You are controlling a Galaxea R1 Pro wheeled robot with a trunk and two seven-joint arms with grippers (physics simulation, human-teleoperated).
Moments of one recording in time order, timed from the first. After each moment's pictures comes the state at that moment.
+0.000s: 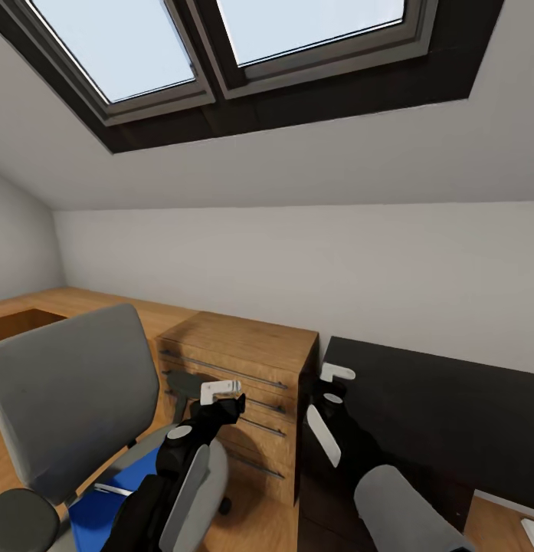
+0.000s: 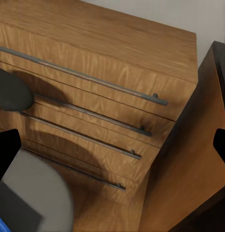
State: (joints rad) left arm -0.31 -0.15 -0.23 -1.41 0.21 0.56 0.27; right arm -0.68 0.17 0.20 -0.72 -0.31 0.16 -0.46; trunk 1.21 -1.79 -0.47
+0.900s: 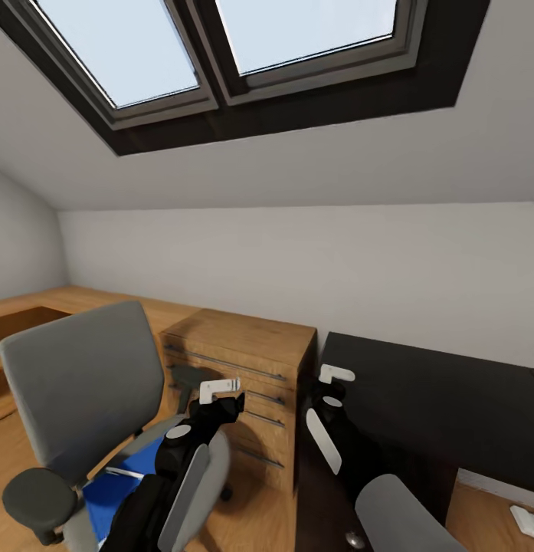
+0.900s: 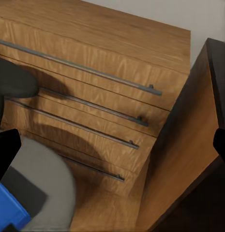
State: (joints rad) left arm -0.31 -0.15 -0.23 -1.42 0.21 0.57 0.26; right arm -0.64 0.17 0.22 -0.79 -0.31 0.18 -0.47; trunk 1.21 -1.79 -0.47
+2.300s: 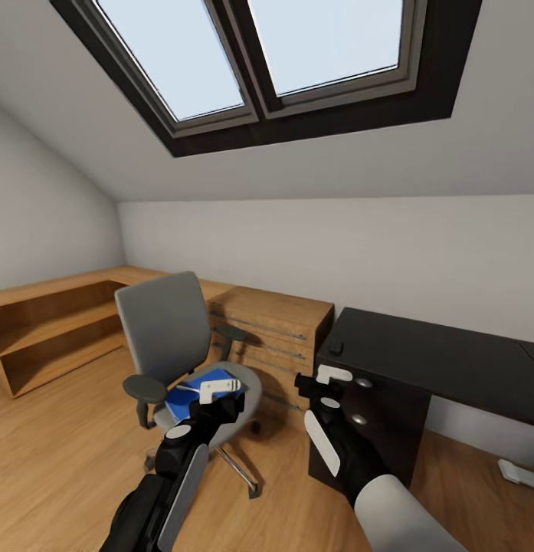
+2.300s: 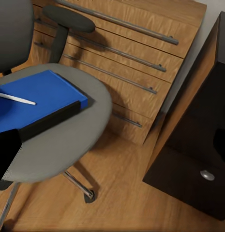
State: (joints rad) left arm -0.31 -0.15 -0.23 -1.42 0.22 0.57 0.26; right arm -0.64 0.17 0.24 -0.78 -0.31 0.17 -0.46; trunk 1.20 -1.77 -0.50
